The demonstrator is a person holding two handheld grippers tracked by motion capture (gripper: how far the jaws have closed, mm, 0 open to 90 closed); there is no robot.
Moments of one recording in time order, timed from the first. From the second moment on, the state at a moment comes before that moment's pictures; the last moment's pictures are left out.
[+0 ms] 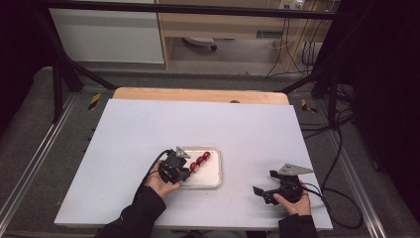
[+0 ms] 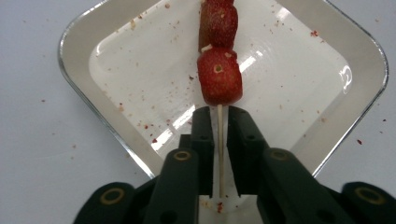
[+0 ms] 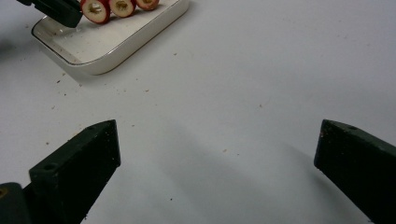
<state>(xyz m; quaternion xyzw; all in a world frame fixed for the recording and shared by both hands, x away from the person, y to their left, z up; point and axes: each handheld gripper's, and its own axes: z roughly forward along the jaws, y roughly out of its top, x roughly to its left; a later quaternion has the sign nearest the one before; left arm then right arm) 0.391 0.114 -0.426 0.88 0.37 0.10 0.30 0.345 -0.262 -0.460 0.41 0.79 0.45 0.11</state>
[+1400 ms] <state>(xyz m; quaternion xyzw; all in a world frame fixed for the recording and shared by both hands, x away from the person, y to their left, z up) 0.341 0.274 -0.450 0.82 0.38 0.12 0.40 0.346 -0.260 -0.461 0.41 0.79 0.44 0.10</state>
